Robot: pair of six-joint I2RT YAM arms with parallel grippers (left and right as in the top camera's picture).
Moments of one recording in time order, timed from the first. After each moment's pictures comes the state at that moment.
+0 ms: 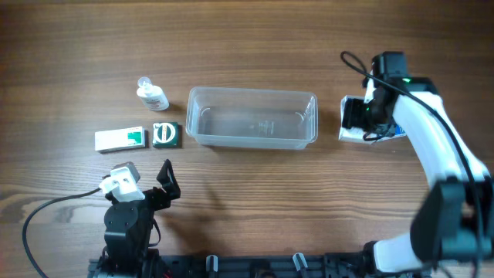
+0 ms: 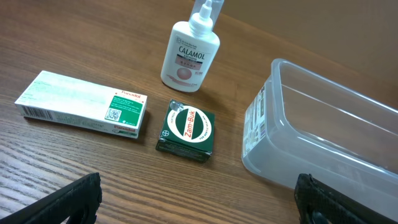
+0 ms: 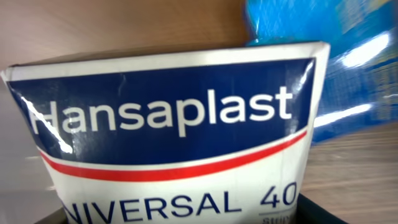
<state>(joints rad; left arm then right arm) -0.09 0.02 0.15 -0.52 -0.11 -0.41 0.01 1.60 1.21 -0.94 -0.01 0.19</state>
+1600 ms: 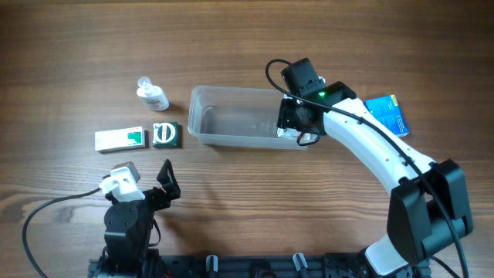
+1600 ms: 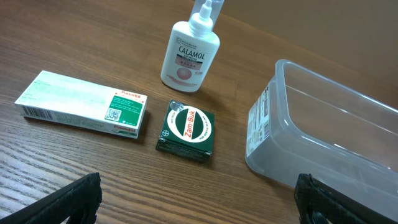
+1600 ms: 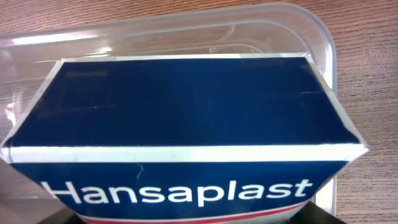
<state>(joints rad) -0.09 0.02 0.15 -0.52 -0.11 -0.41 0.46 1.74 1.25 -0.80 0.10 0.60</state>
